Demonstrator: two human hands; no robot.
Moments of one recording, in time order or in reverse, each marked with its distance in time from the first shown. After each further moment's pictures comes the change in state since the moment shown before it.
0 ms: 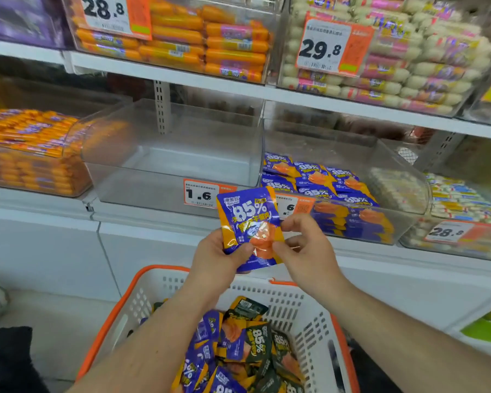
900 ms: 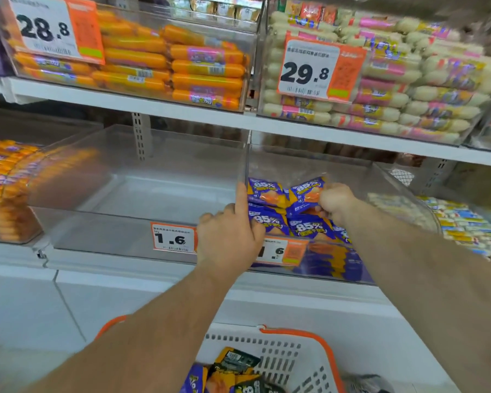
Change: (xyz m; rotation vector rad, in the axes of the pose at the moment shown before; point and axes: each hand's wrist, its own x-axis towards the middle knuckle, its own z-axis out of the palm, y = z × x) left_hand 0.117 0.041 0.060 1.467 0.309 0.534; right_hand 0.235 0.034 -0.087 -0.063 0.151 0.398
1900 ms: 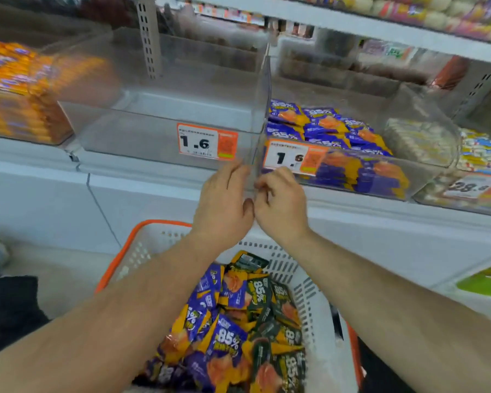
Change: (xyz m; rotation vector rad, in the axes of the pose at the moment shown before) left_hand -0.110 -0.051 0.023 -0.510 0.028 0.142; right_hand -0.187 0.091 0.119 -0.216 0.173 -0.913
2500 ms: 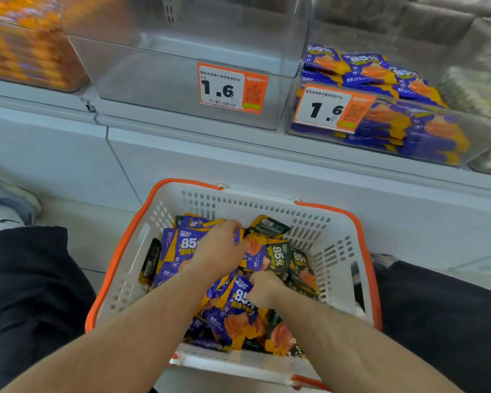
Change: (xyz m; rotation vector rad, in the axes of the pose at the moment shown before) left_hand -0.124 -0.031 0.024 -0.154 -0.641 -0.668; right_hand -0.209 0.039 0.082 -0.268 -1.441 0.642
